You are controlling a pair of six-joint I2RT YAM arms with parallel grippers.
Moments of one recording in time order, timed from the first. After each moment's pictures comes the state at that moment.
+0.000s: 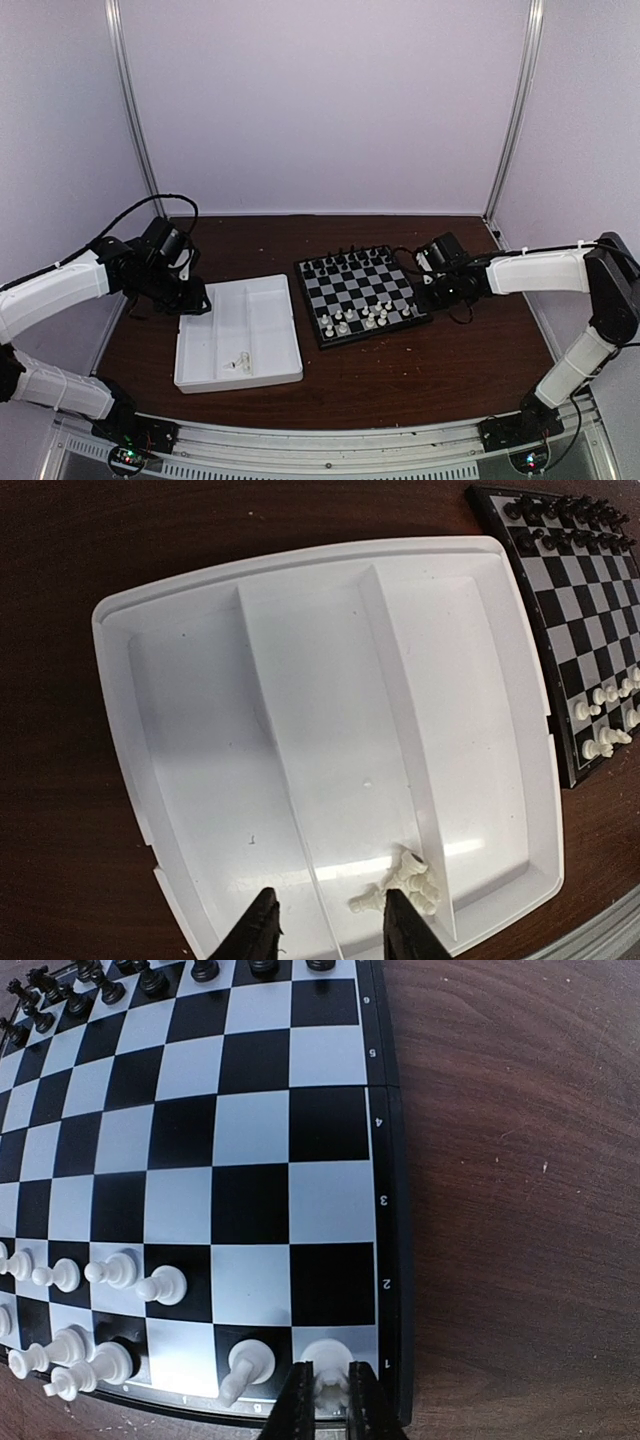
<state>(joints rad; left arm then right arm) -0.54 1.18 0.90 -0.78 -0.02 -0.51 0.56 1.56 0.87 -0.29 0.14 0.31</state>
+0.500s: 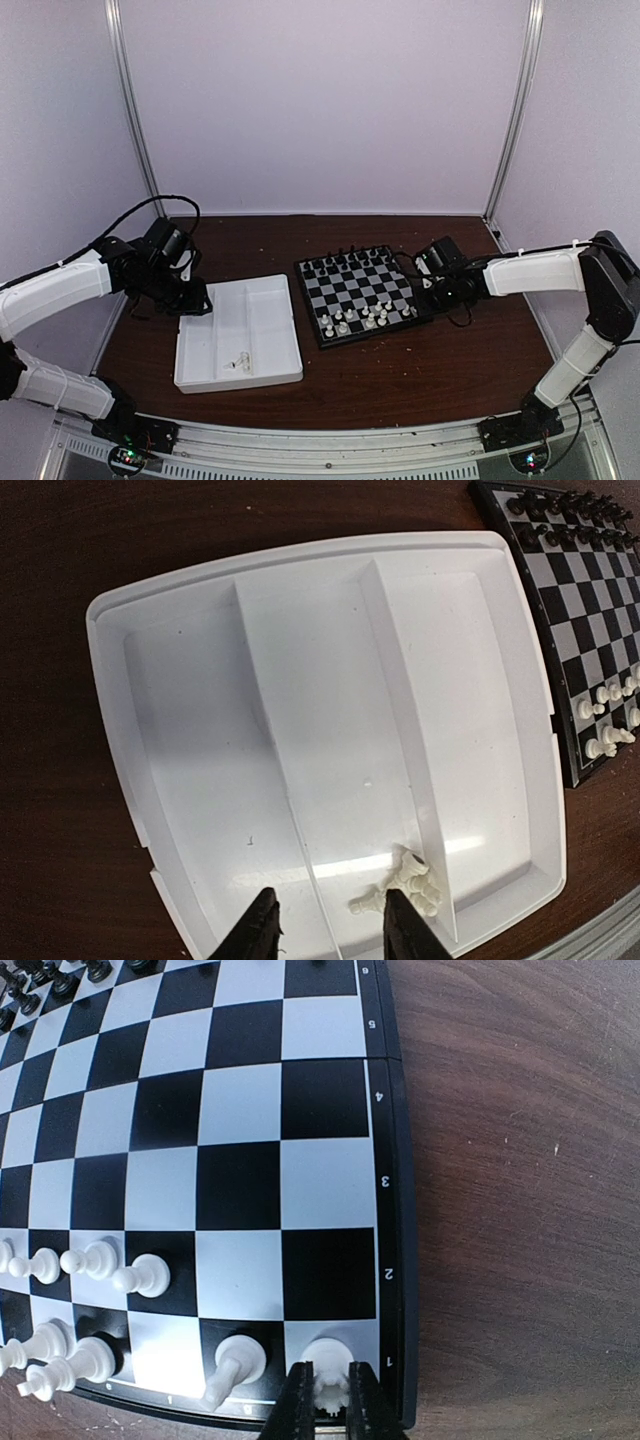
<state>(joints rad) -0.54 1.20 0.90 -0.78 -0.01 -0.51 0.56 1.59 0.86 -0.28 0.14 0.32</state>
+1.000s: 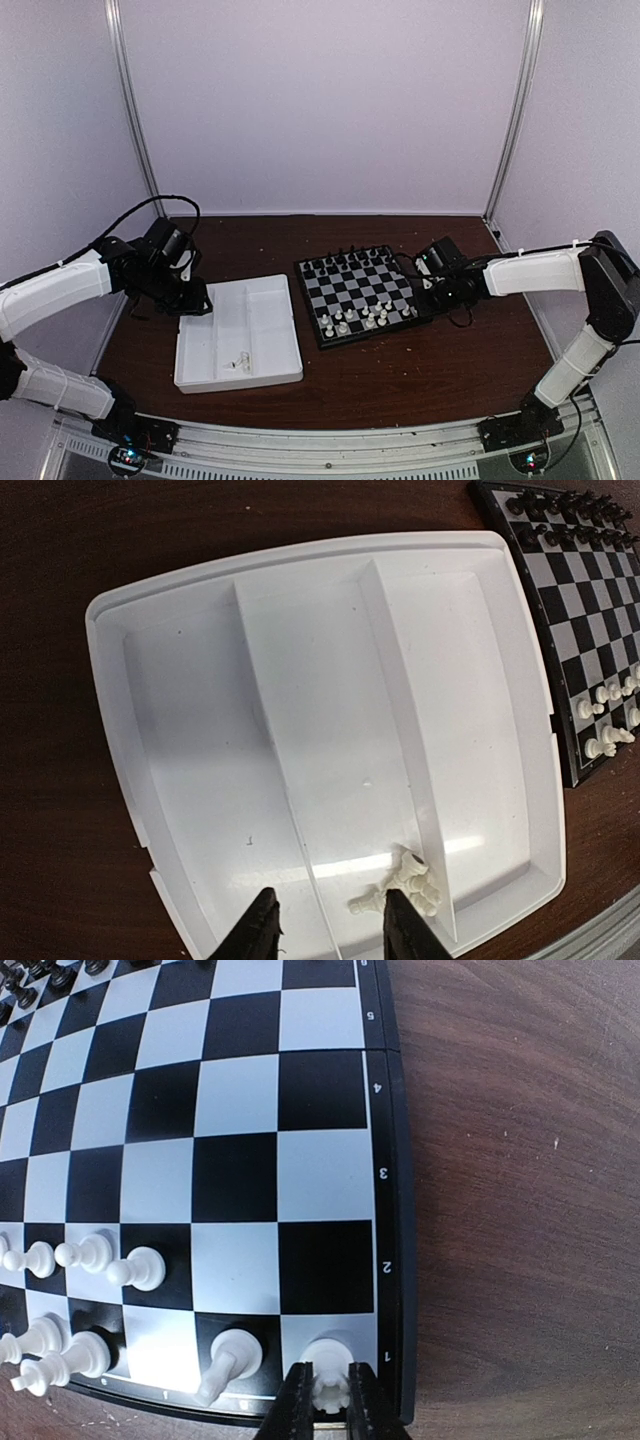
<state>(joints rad) -0.54 1.20 0.90 -0.78 -0.01 -0.51 0.56 1.59 0.86 -0.29 0.14 0.32</state>
